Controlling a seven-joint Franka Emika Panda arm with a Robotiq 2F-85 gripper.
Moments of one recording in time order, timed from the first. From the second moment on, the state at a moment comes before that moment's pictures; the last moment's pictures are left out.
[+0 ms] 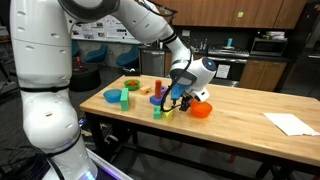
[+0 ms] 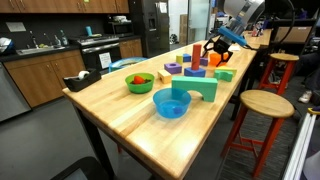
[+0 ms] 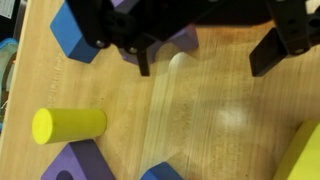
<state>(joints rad) -0.35 0.22 -0.26 -2.17 0.86 2.30 -0.09</state>
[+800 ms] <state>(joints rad) -0.31 -0.13 -0.25 -2.32 0.64 2.44 -0.07</state>
